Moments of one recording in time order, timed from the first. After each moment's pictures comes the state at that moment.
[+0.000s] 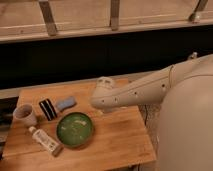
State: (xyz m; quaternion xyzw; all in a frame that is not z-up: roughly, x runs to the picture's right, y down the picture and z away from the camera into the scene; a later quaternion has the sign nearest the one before) arm 0.035 0.122 0.779 -0.11 0.19 0.58 0.79
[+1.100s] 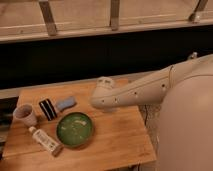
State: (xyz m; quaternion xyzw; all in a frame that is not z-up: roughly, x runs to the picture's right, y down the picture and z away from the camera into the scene) arm 0.035 0.122 0.779 -0.11 0.19 0.58 0.79
